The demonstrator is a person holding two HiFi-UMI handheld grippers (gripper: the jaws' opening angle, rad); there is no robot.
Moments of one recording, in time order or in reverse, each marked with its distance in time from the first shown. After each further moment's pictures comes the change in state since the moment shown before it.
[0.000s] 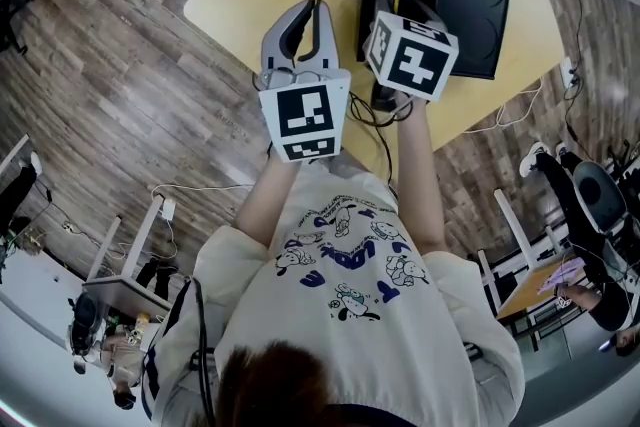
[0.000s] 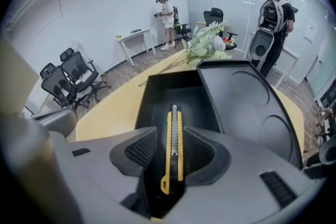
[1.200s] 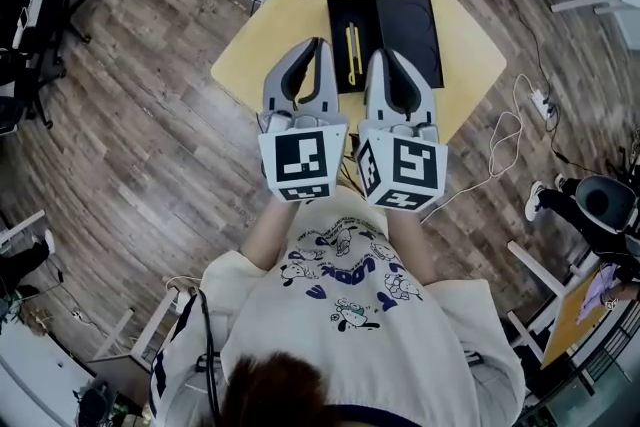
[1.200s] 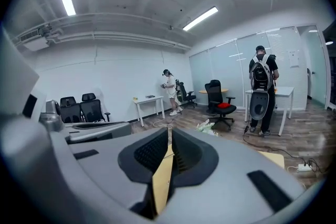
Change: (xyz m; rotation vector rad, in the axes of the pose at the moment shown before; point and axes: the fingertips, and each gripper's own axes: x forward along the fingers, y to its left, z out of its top) left arm -0.117 -0.057 0.138 0.105 -0.350 -0.144; right arm -0.249 0.041 0.070 -0.047 -0.746 0.073
